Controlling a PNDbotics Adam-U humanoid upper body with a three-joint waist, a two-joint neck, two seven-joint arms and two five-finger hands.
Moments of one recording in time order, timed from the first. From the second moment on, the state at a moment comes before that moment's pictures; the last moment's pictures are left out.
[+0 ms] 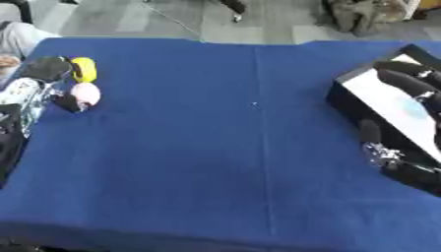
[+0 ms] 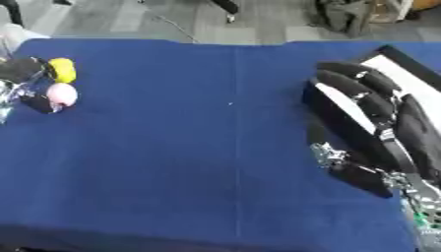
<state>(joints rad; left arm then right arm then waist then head) -0.67 0.67 -0.03 -0.78 -1.18 0.01 -0.08 -0.28 -0.30 0.24 -1.98 0.73 -0.55 -0.03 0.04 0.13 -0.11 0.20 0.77</state>
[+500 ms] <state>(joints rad) -0.67 0.66 -0.02 -0.75 -1.20 0.05 -0.02 -0.27 -0.30 0.24 -1.98 0.73 -0.55 -0.03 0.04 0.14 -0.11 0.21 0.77</state>
